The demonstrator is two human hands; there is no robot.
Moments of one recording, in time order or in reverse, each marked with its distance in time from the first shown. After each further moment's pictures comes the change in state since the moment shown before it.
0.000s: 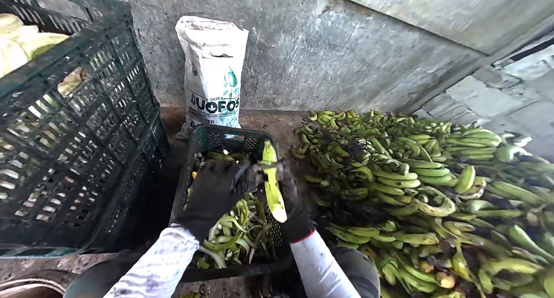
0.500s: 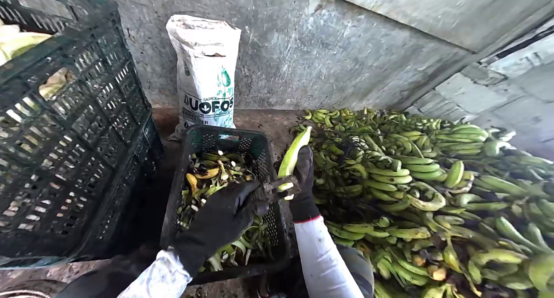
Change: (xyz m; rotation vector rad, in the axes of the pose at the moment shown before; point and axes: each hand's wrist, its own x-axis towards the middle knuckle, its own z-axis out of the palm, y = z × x) left_hand -0.018 0.035 -0.020 -0.520 -0.360 -0.117; right_hand 0.023 -0.033 -0.015 -0.527 0.419 -0.411
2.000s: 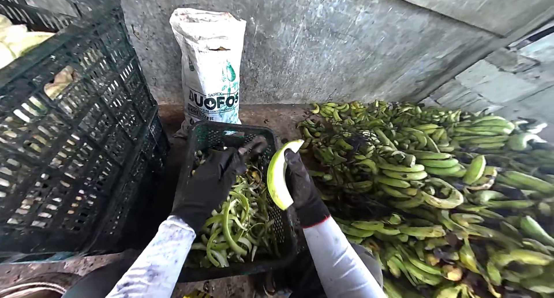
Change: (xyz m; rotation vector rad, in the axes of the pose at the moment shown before) left_hand 0.040 -0.054 -0.018 0.162 0.282 -0.076; right_hand -0.015 -0.002 0.002 0.252 -0.319 0.278
